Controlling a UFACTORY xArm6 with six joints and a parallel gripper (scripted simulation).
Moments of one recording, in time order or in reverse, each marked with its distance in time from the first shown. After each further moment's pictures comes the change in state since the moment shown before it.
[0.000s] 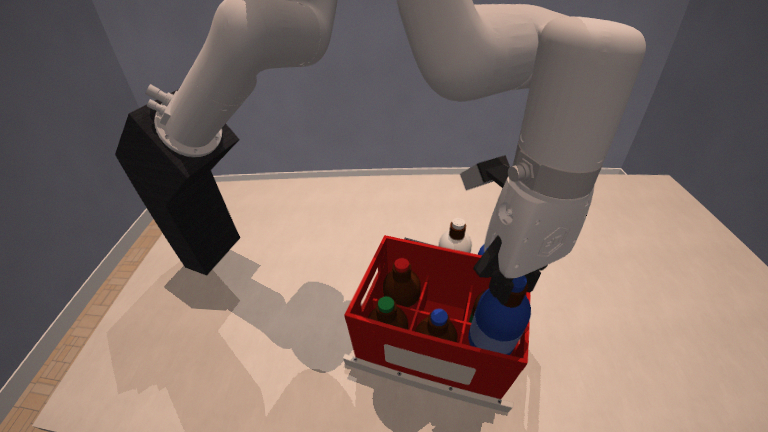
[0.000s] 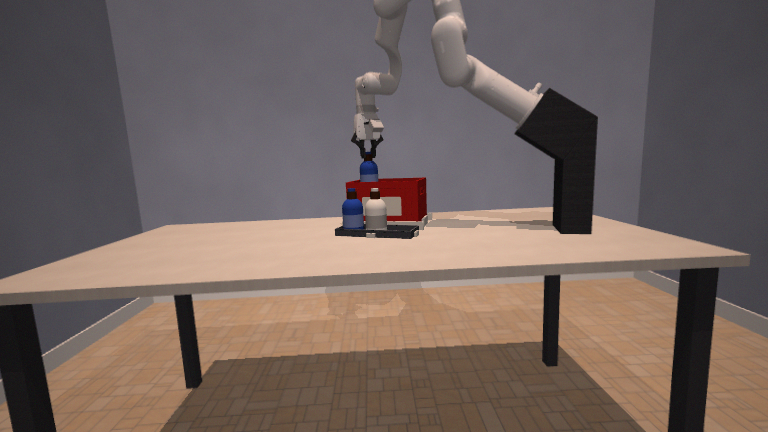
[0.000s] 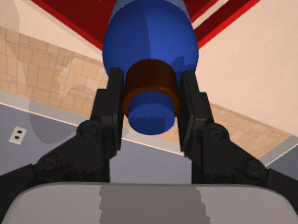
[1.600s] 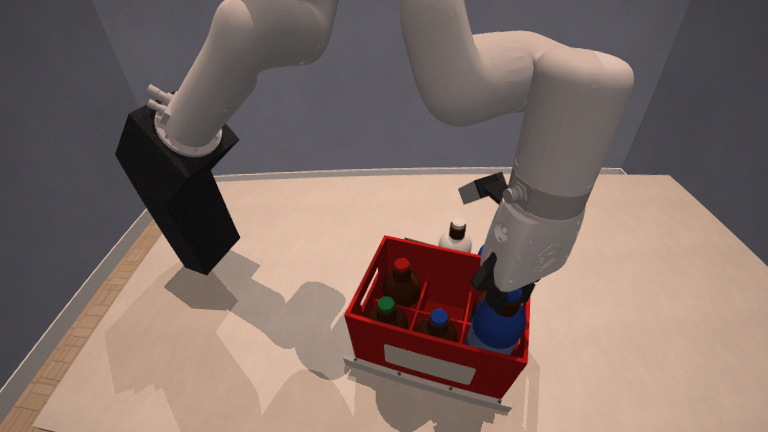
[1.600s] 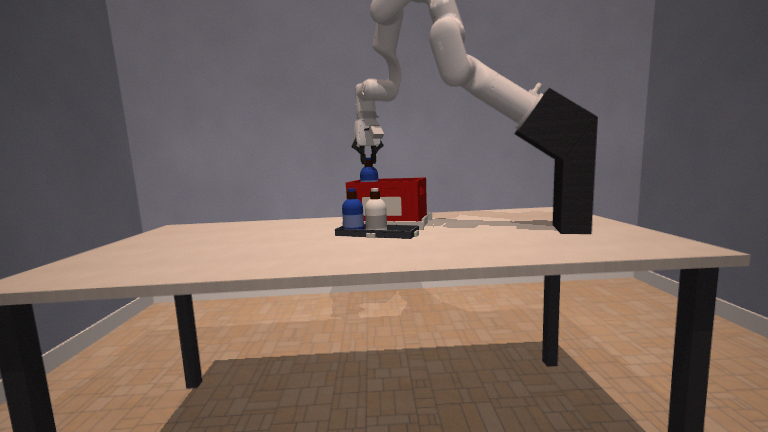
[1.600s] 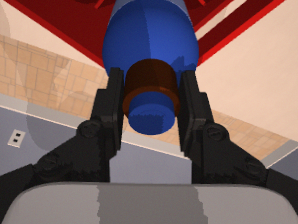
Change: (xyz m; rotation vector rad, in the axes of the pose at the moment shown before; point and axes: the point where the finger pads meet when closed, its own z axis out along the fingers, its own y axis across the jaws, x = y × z) arm 0.000 0.000 0.023 0.000 0.000 0.000
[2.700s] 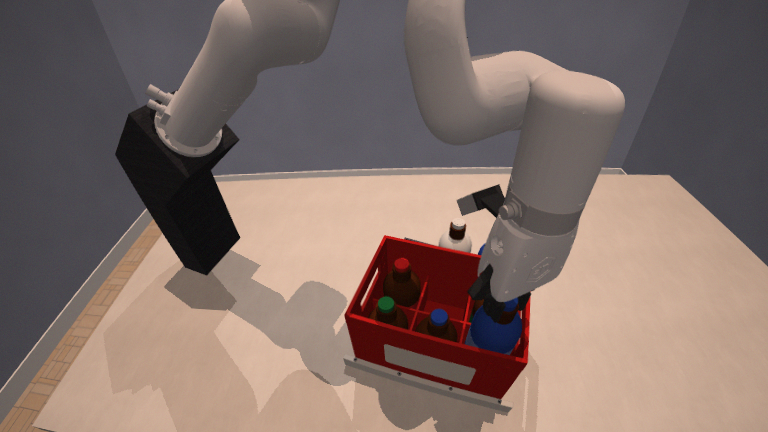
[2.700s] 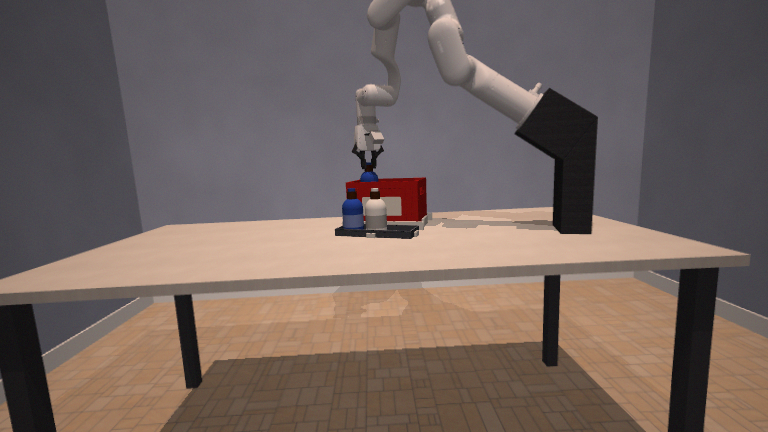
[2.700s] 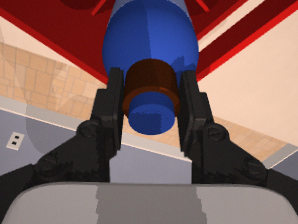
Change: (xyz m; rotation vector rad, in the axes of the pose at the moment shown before) arm 0.000 0.000 0.019 0.000 0.000 0.000
